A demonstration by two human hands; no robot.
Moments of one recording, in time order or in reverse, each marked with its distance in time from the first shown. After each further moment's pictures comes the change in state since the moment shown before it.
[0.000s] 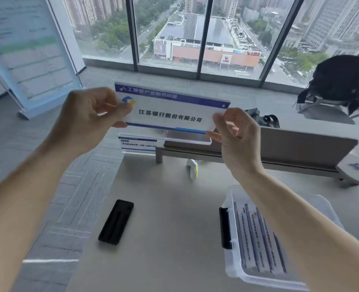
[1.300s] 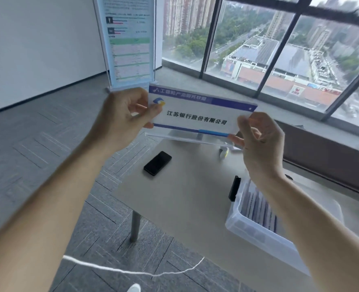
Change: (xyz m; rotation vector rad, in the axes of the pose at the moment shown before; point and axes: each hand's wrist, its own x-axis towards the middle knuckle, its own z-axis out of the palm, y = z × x) left_hand -0.282 0.146 -0.011 0.095 0.270 -0.068; right_hand -0.201 -0.083 -0.067 0.039 -0.267 -0.073
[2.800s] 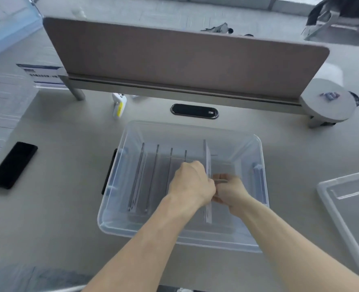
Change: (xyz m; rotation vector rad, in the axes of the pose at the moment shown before) left_hand -0.032 -0.034 0.608 0.482 -0.871 -0.601; right_hand -0.006 0.368 -0.357 -0.219 0.152 1.306
